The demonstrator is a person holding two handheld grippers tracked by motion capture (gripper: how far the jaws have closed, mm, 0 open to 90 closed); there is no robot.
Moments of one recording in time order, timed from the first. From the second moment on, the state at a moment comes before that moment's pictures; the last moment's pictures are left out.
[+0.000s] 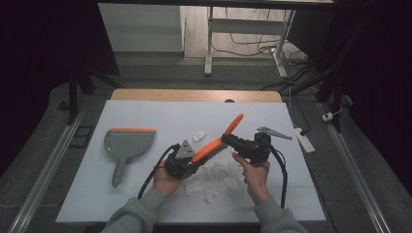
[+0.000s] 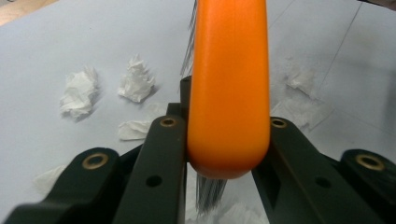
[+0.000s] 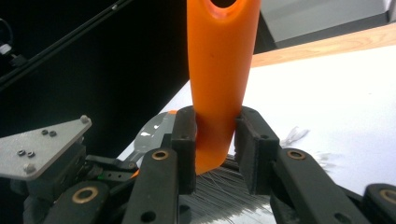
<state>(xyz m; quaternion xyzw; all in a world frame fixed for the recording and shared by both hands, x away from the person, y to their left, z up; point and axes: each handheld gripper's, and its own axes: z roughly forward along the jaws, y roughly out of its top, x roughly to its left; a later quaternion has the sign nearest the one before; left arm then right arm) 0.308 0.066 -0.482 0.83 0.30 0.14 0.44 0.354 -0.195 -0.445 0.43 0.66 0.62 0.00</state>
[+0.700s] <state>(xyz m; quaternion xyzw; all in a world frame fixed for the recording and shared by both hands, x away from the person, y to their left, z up) 0.314 0.118 -0.456 0.86 0.28 0.11 0.42 0.349 -0.203 -0.425 0.32 0.77 0.55 0.06</state>
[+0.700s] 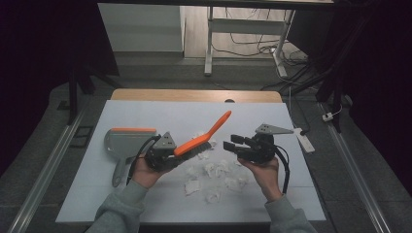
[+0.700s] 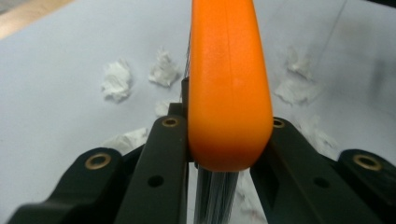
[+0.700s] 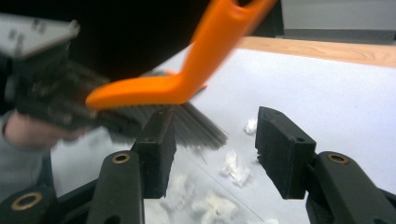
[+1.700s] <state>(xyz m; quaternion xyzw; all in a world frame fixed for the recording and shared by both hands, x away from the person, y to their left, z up) 0.289 0.065 -0.455 0.94 0.13 0.09 0.30 0.327 -0.156 -0.430 0.11 0.95 0.29 0.07</state>
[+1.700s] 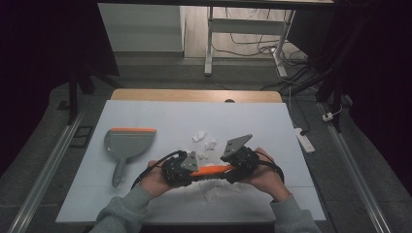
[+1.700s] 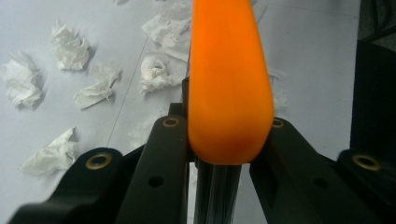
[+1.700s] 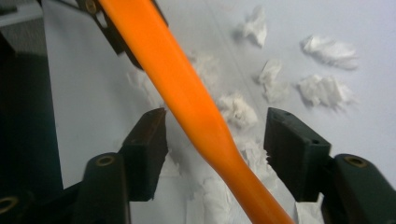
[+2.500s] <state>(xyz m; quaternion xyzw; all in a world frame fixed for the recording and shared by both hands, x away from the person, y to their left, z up) 0.283 0.080 -0.442 0.92 0.12 0.14 0.36 0.312 -0.153 -0.428 0.01 0.95 0.29 0.11</state>
